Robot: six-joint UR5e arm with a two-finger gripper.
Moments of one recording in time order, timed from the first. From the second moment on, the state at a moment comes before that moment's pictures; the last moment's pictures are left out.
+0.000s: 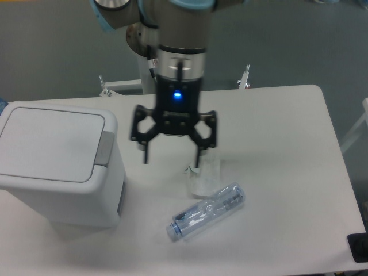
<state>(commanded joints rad) 2.32 -1.72 -1.53 -0.93 1.27 0.25</state>
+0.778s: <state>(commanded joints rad) 2.30 -1.67 -1.62 -0.93 1.27 0.22</state>
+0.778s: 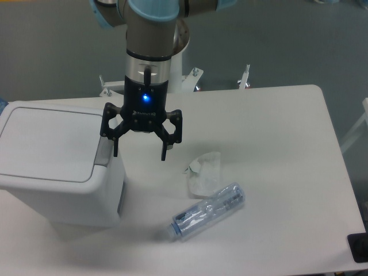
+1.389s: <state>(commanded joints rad) 2.28 -1.67 -1.63 -0.93 1.27 0.20</state>
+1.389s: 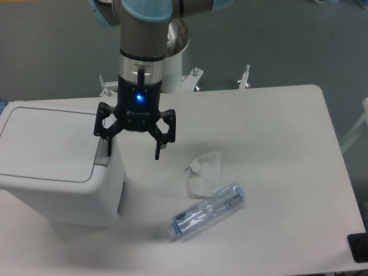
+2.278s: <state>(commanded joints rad) 2.28 -1.68 -1.64 -0.93 1.28 0.19</state>
